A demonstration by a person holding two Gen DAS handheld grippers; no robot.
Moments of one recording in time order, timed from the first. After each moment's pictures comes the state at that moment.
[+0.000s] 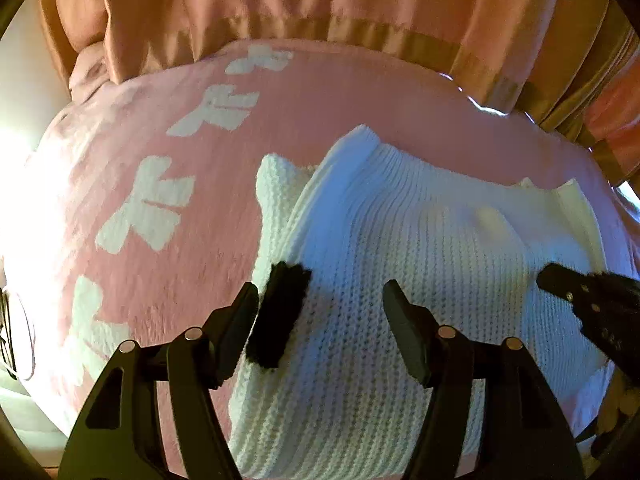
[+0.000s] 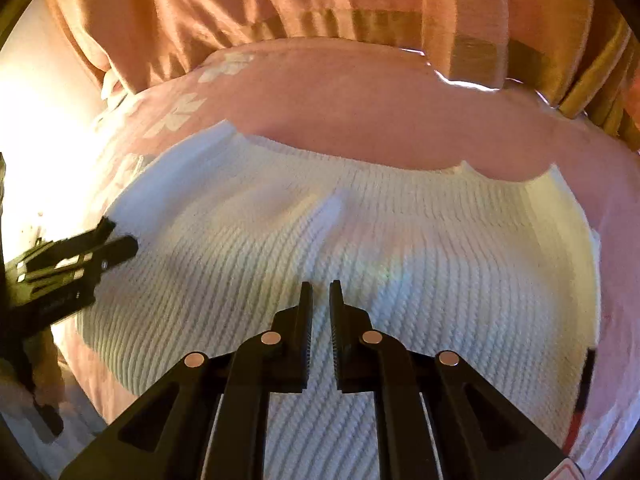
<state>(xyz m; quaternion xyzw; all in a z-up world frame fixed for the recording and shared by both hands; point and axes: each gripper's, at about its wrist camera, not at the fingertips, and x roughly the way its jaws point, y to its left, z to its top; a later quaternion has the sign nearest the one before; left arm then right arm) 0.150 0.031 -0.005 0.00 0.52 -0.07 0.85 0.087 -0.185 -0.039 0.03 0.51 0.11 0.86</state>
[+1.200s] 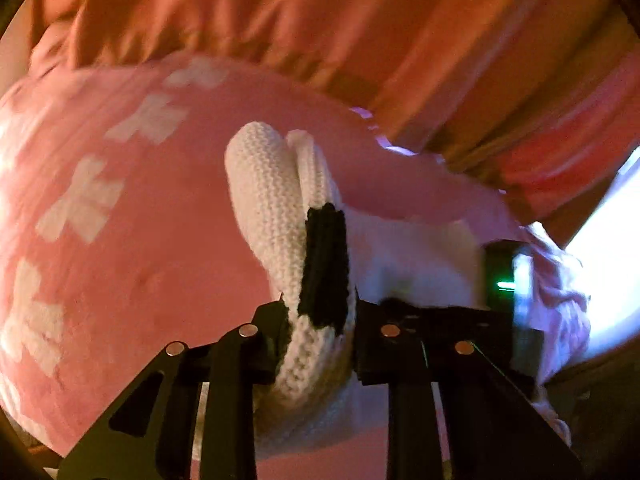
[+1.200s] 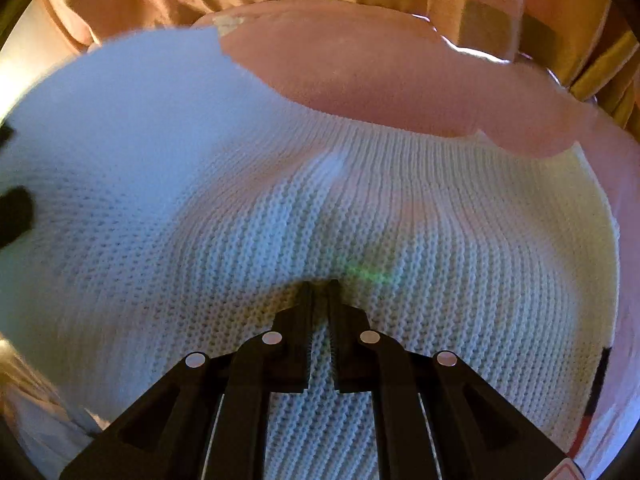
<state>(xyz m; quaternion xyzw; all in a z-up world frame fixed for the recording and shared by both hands) 0.135 0.012 0.052 -0.14 0.49 -0.20 0.84 0.099 -0.183 -0.056 0.01 0.56 0.10 0.82</state>
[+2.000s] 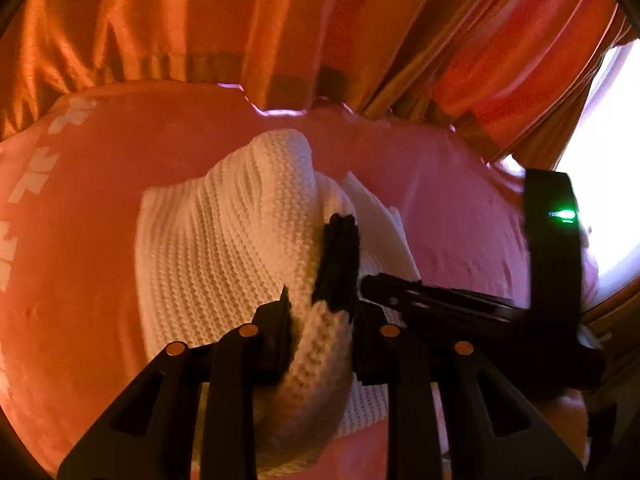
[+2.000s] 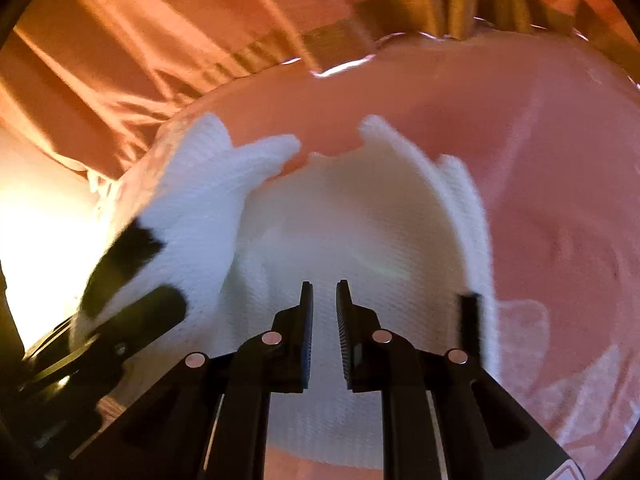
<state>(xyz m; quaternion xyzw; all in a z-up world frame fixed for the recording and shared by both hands) 0.127 -0.172 0.052 -0.04 0.51 -0.26 0.82 0.061 -0.348 -0.014 0.19 0.52 0.07 0.83</state>
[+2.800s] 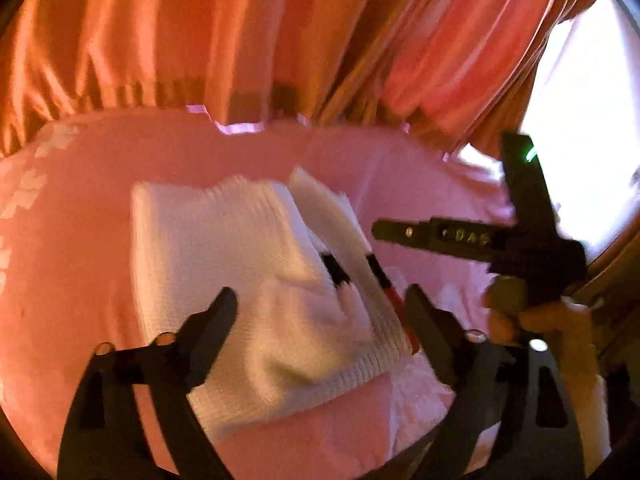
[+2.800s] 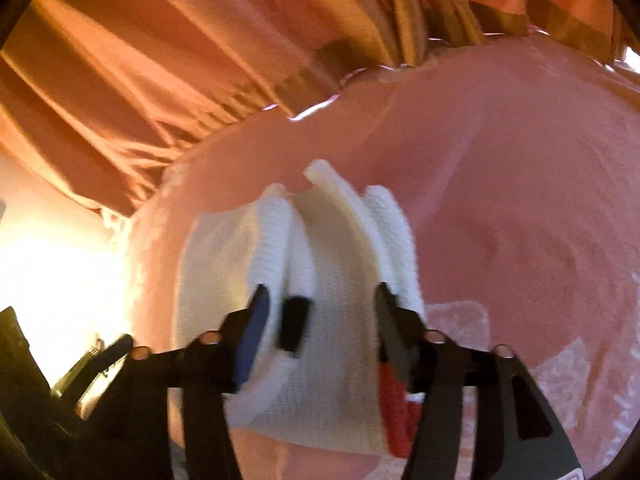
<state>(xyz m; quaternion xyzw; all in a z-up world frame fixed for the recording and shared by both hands) 0.073 -0.144 0.090 -0.04 0.44 -0.32 0.84 0.036 -0.407 0.013 0.24 0.47 0.08 0.84</state>
